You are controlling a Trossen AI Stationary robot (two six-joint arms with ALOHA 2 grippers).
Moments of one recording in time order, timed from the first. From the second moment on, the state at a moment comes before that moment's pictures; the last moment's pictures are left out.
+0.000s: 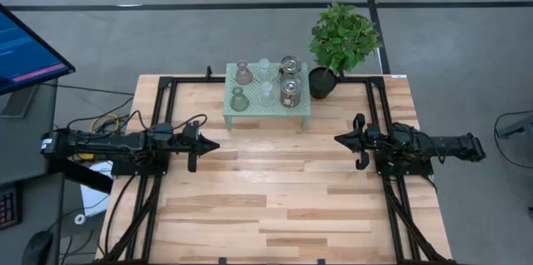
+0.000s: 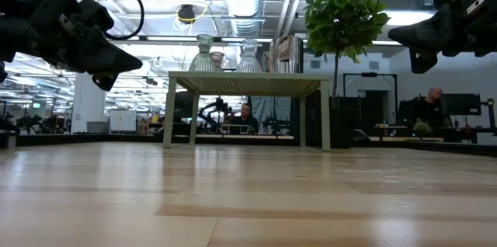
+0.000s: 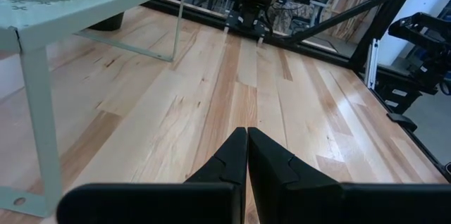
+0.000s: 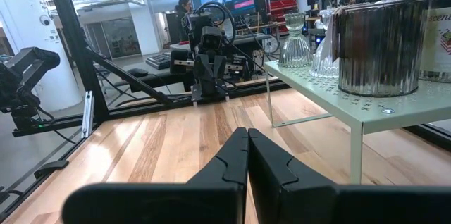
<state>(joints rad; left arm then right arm) 0.07 0.32 0.01 0.28 0.05 -0.22 0.03 0.01 0.01 0.03 0.13 0.15</state>
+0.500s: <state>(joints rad) 0.07 0.32 0.01 0.29 0.05 -0.22 0.03 0.01 0.01 0.03 0.13 0.15</state>
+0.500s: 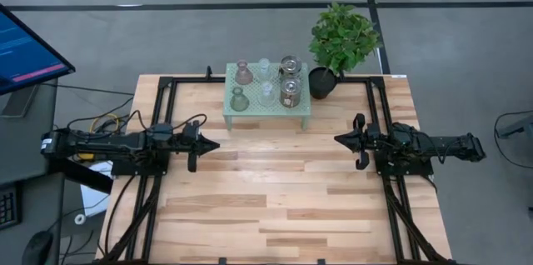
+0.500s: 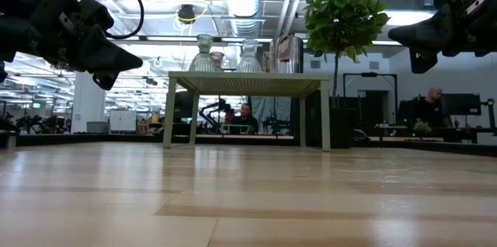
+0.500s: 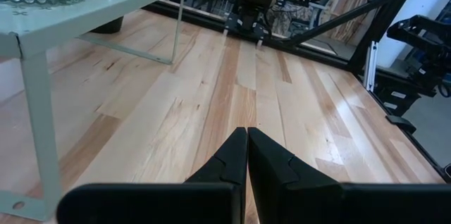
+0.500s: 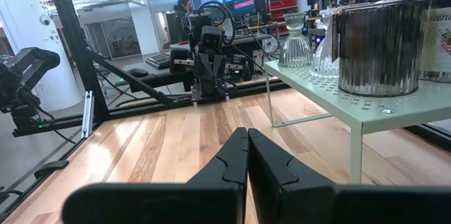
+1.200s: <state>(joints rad) 0.07 0.00 0.01 0.31 0.05 -0.22 0.03 0.01 0.01 0.03 0.13 0.15</state>
